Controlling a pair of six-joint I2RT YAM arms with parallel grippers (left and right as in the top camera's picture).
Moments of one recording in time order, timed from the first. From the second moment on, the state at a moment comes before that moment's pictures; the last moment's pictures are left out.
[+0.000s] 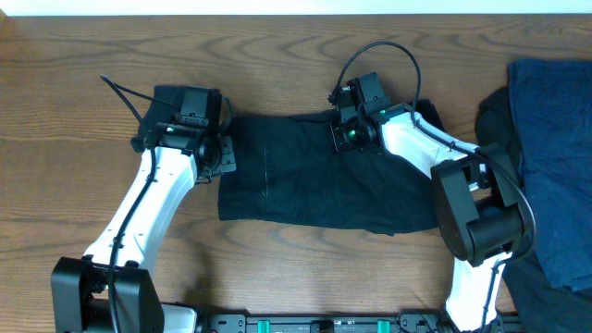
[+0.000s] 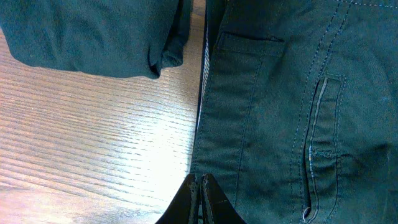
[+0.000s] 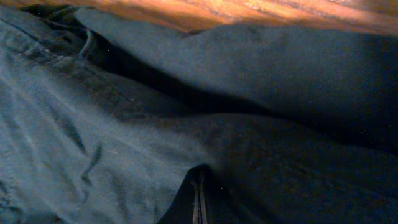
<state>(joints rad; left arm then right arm) -0.17 1.54 1.10 -0.85 -0.06 -0.33 0.39 2.06 1.33 -0.39 -0.33 0.16</state>
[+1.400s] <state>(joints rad) -0.17 1.54 1.05 -0.83 -0.06 -0.35 0.42 1.82 1.36 -0.56 -0.22 0.23</state>
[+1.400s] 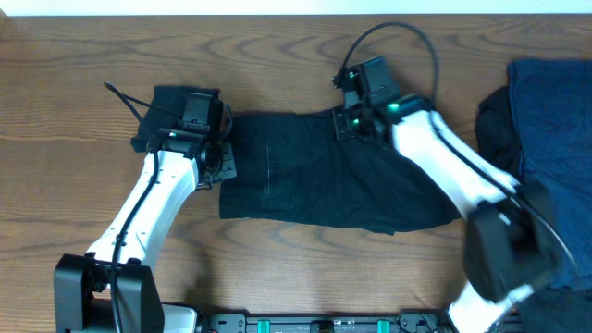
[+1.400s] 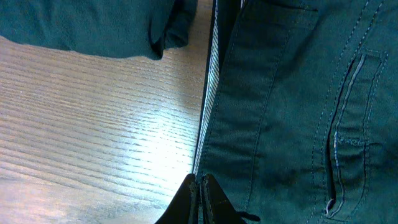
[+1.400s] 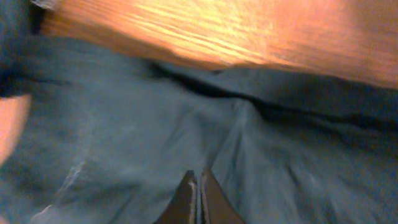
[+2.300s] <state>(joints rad) -0.17 1.54 1.05 -0.84 -0.06 -0.36 0.50 1.95 1.19 -0.50 -0.15 0.40</state>
